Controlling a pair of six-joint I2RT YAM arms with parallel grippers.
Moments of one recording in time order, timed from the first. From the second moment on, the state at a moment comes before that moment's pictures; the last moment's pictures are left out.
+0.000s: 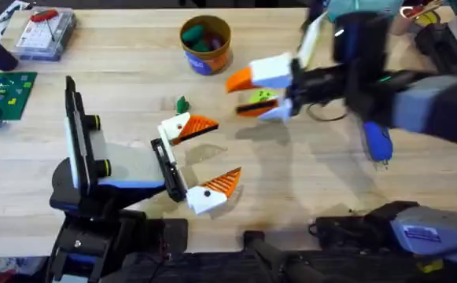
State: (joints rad) left arm -0.13 0.01 0.01 -0.09 1.03 0.01; right arm 0.34 1.41 0.71 0.14 -1.20 0.91
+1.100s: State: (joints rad) left arm -0.13 0.01 0.01 -0.09 1.03 0.01; right arm 0.52 1.23 1.31 -1.35 -0.07 0.13
